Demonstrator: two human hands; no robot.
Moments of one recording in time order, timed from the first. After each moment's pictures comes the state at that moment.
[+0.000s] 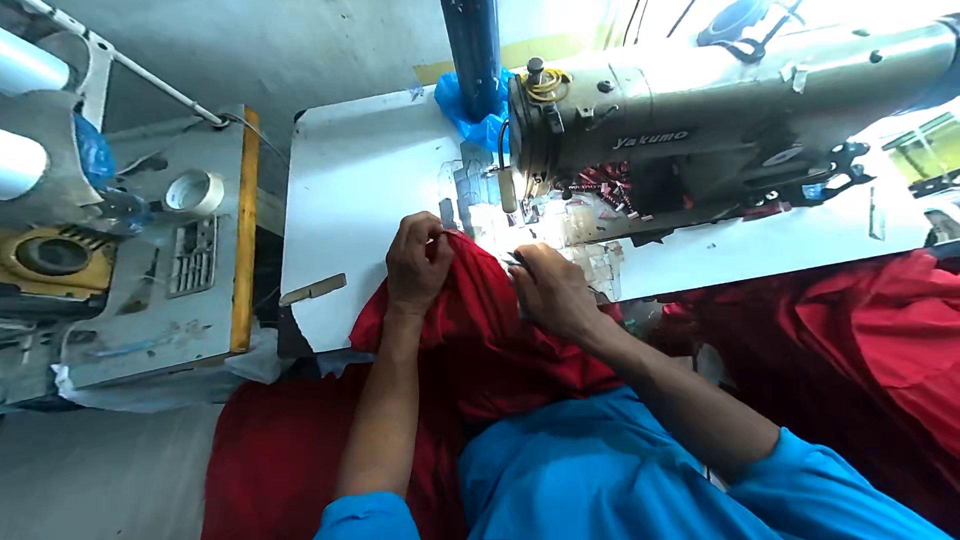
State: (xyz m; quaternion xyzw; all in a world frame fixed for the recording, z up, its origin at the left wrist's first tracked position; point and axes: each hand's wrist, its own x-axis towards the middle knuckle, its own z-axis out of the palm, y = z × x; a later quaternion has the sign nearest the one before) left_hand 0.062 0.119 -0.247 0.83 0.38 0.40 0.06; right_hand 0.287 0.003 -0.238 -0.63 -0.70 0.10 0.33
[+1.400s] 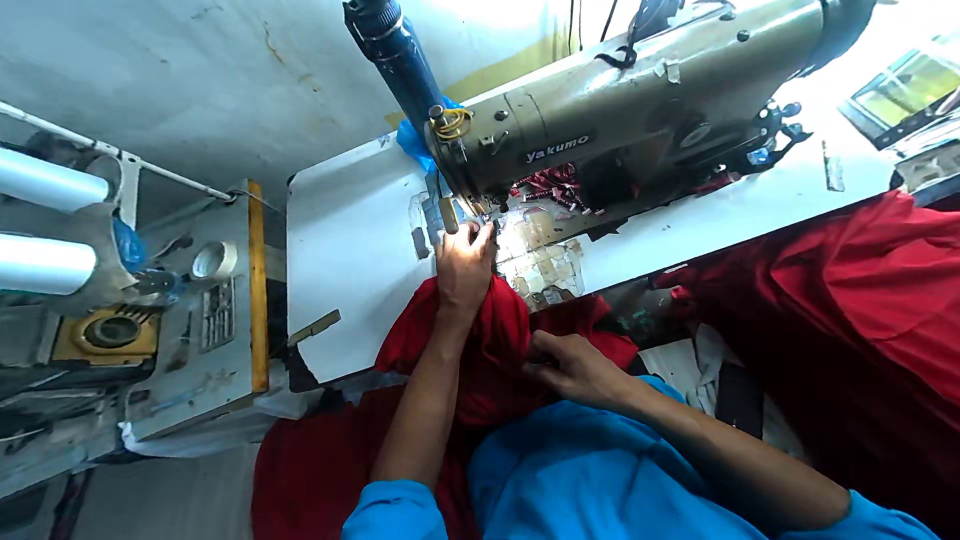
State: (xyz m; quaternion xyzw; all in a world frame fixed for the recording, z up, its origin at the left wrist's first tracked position) left_hand 0.180 0.094 -0.249 0.89 0.40 0.22 -0.04; right_hand 0.328 -0.117 -0.258 -0.51 -0.67 0.40 0.35
